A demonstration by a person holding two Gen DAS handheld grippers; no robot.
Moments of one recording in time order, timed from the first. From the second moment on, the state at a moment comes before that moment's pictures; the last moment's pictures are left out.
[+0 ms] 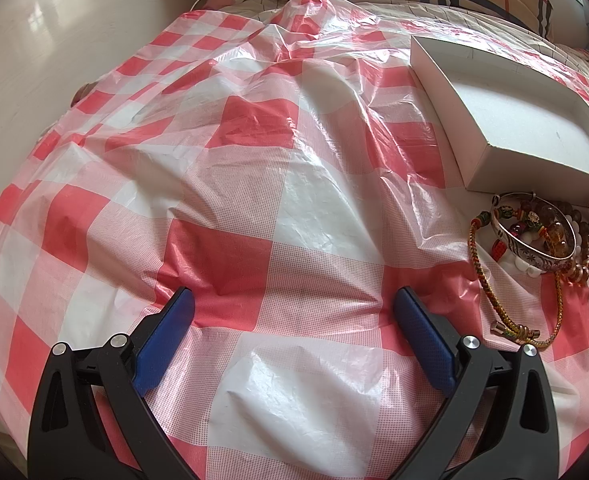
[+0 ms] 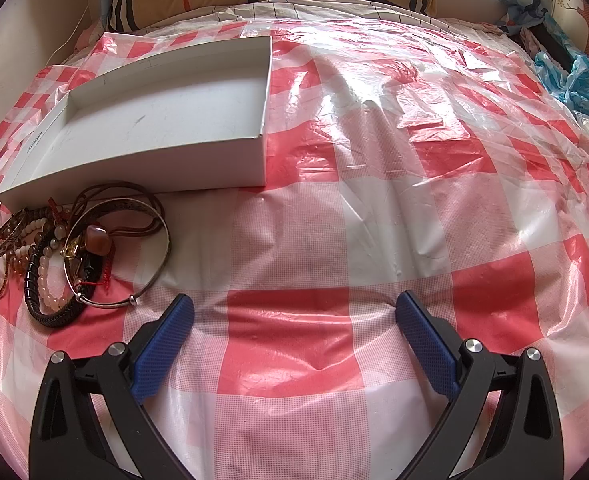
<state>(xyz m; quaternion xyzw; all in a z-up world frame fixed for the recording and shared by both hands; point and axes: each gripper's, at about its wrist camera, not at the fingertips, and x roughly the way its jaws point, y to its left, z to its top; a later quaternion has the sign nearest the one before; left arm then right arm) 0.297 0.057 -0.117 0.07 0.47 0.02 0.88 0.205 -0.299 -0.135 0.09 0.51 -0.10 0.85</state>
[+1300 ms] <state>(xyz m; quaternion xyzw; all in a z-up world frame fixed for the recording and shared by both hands) 0.296 0.058 -0.116 0.07 0.47 0.02 0.88 0.205 -0.299 -0.135 0.09 0.50 -0.10 0.85</state>
